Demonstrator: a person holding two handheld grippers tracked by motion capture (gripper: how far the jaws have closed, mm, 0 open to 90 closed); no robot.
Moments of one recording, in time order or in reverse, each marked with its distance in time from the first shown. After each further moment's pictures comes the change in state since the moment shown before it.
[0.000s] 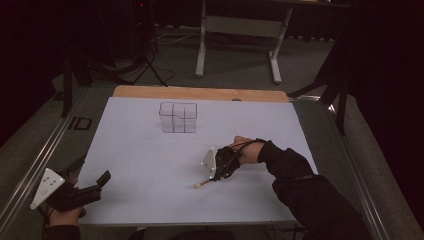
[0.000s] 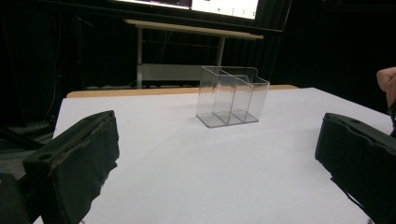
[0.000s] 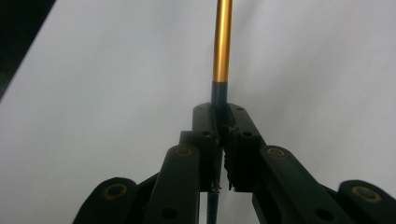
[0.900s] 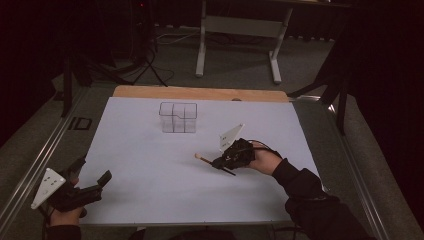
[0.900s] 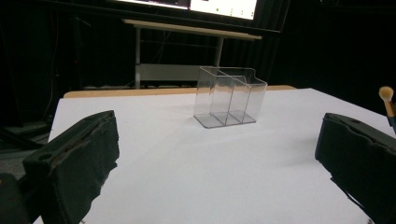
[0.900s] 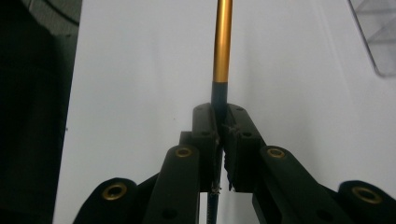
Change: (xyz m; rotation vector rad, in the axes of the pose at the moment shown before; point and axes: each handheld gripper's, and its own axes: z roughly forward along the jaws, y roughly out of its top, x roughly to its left) left arm -0.002 0.000 0.001 0.001 -0.008 -0.003; right arm 0.019 -0.033 -0.035 -0.379 -0.182 0.613
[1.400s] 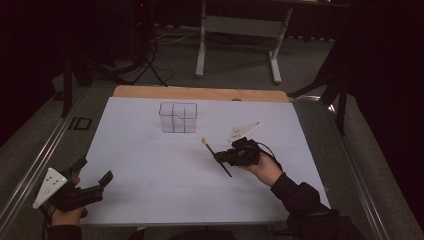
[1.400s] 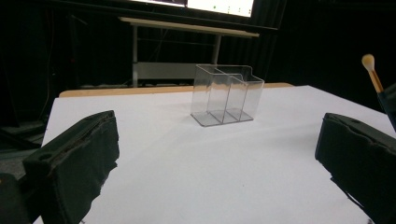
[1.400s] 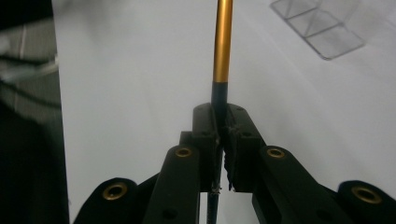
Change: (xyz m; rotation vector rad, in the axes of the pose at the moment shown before) left arm -0.003 0.000 0.002 0.011 -0.012 0.007; right arm 0.006 -0.014 -0.011 -0.194 -0.126 0.307
